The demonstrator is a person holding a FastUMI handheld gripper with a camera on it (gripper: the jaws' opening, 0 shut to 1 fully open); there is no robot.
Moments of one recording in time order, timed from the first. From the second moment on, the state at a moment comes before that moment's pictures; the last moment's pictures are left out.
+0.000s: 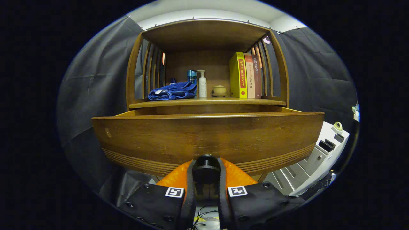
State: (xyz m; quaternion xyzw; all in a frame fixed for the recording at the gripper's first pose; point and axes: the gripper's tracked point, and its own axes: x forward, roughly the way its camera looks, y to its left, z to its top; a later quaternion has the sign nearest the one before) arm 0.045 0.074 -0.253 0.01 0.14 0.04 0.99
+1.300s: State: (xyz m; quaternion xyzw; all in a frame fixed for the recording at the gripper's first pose) arm 0.035 0.068 -0.189 0.01 0.05 0.04 1.00
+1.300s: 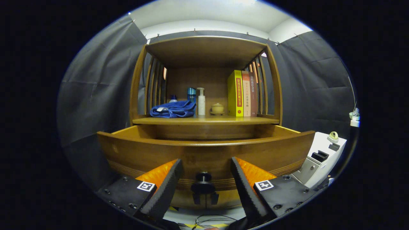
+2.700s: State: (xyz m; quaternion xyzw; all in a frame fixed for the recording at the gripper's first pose) arm 0.157 0.061 -0.067 -0.02 0.19 0.12 0.97
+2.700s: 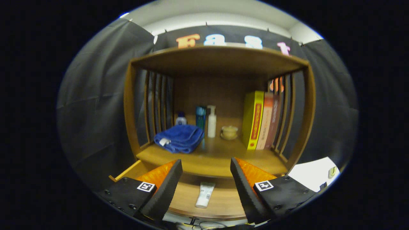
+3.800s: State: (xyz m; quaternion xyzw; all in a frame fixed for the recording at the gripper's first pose) arm 0.190 0.087 -0.263 -0.05 0.55 0.09 0.83
